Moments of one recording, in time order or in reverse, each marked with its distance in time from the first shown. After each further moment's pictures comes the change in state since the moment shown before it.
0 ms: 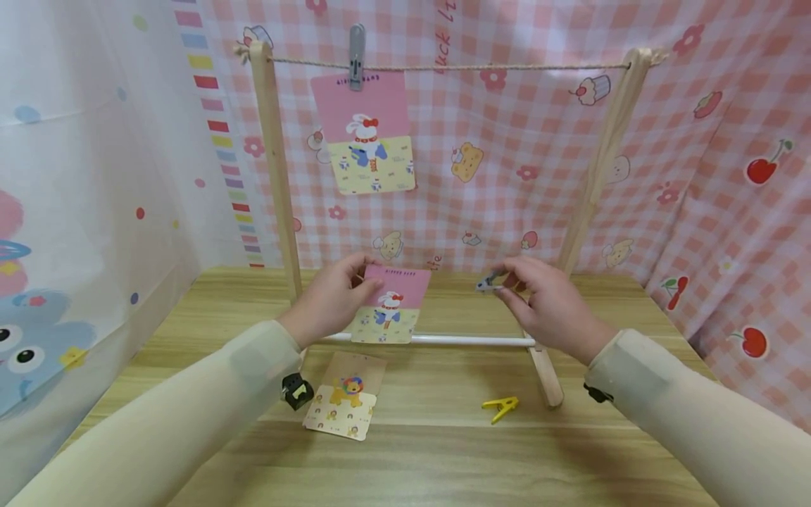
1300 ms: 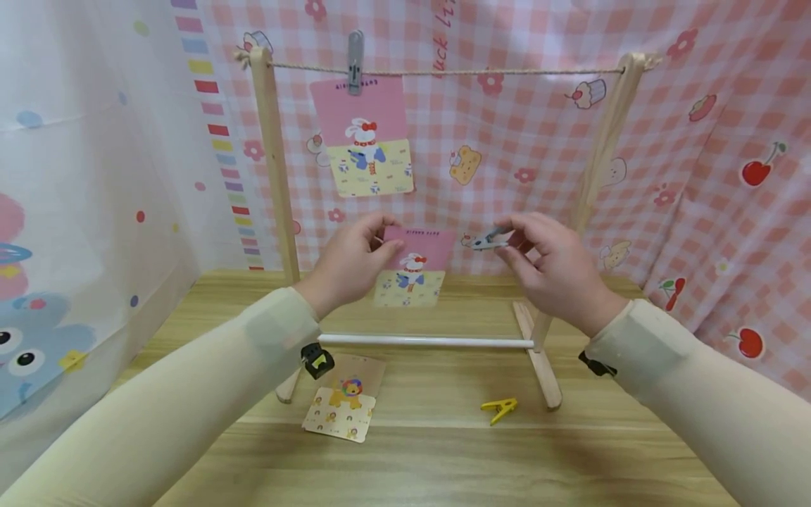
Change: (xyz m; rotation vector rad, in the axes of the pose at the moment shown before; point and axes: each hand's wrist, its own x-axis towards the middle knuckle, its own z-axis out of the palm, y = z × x) left_hand 0.026 0.052 -0.012 -0.021 0.082 0.147; right_hand 0.034 -0.022 -0.034 0.069 0.220 -0.129
